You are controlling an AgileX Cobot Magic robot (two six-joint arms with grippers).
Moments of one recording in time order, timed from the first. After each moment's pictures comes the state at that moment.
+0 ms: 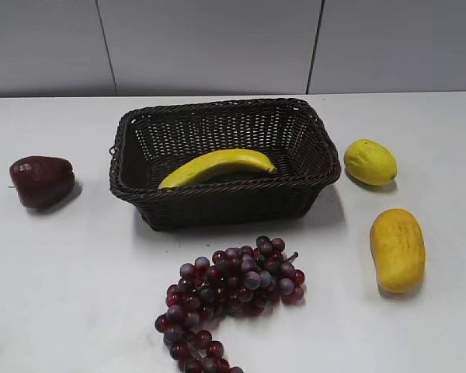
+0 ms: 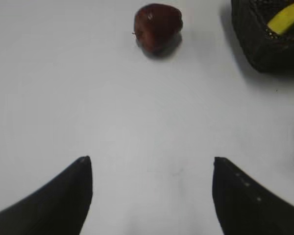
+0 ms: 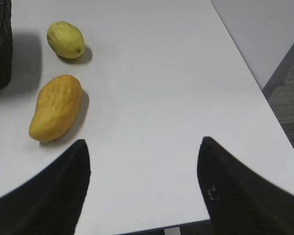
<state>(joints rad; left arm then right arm) 0.02 0.29 -0.52 -0.16 1.06 0.19 0.02 0.00 -0.49 -0.13 1.05 0.07</state>
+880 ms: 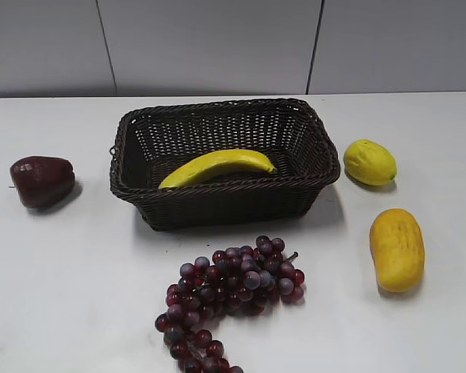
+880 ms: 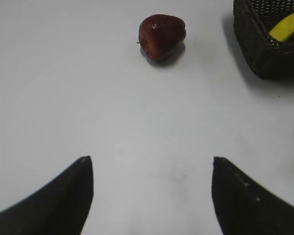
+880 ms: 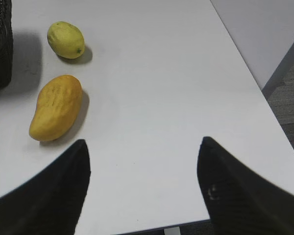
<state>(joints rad) 0.02 0.22 -0.51 -0.13 1.06 0.19 0.02 0.00 -0.49 -0.13 1.05 0.07</state>
